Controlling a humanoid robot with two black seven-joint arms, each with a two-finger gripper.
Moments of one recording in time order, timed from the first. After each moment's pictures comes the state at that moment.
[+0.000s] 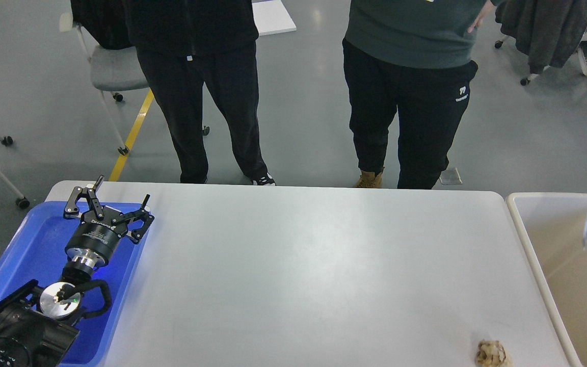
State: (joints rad) left arm -0.51 0.28 -1.02 -0.34 -0.23 -0.79 -0.19; right arm 0.87 -0.61 -0.71 0.05 -0.63 -0.04 0.13
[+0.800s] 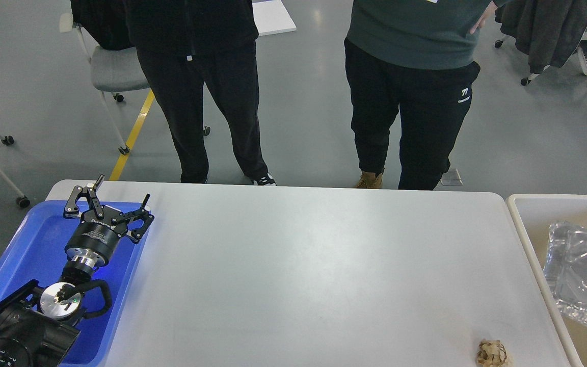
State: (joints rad) left arm -0.51 0.28 -1.02 -0.34 -0.23 -0.79 -0.19; right arm 0.66 -0.46 -0.61 -0.03 -0.49 -0.09 0.12
